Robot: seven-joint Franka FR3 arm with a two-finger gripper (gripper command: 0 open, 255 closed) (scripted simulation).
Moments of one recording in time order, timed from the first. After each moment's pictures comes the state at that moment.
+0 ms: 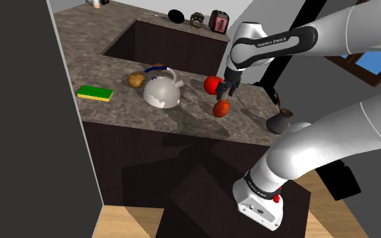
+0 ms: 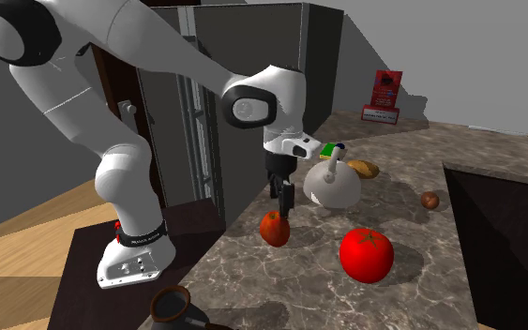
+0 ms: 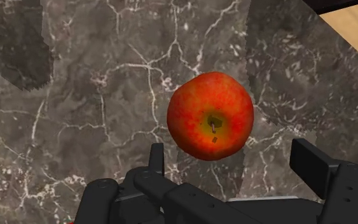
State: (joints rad) arm -0.14 -0.43 -0.36 -2.57 -0.24 2.13 -0.14
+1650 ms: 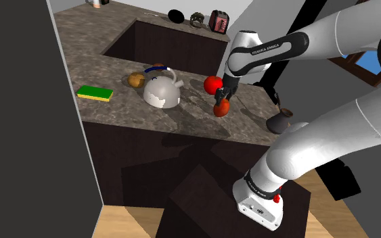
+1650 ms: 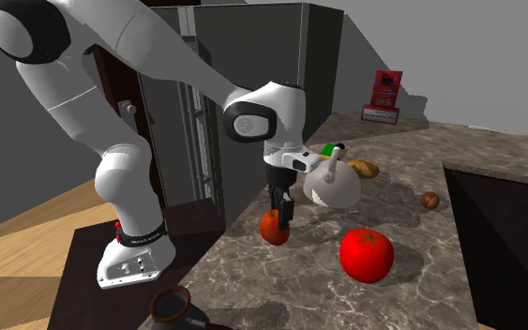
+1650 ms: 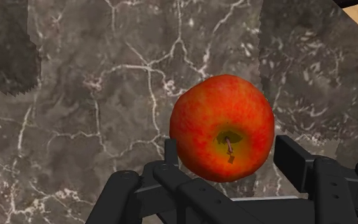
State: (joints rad) arm -0.15 -0.37 -0.39 -2.61 -0.25 2.23 -0.14
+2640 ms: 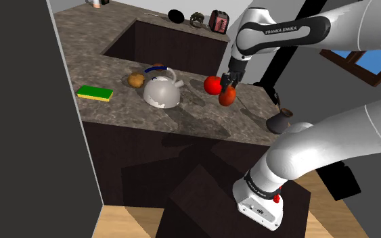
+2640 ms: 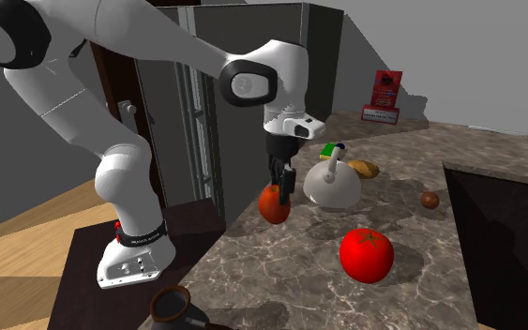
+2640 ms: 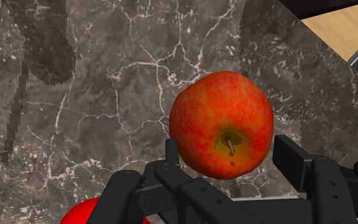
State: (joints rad) arm -0.15 -0.48 -0.35 -2.49 -0.24 2.00 -0.15
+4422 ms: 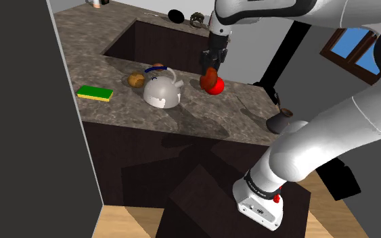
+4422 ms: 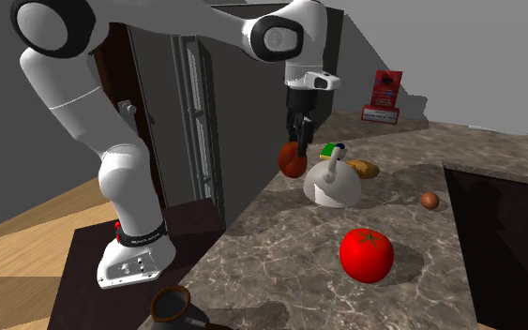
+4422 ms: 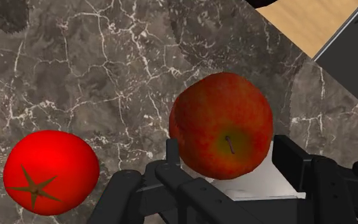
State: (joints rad) arm -0.04 -0.33 -0.21 -2.18 -0.12 1.82 0.00
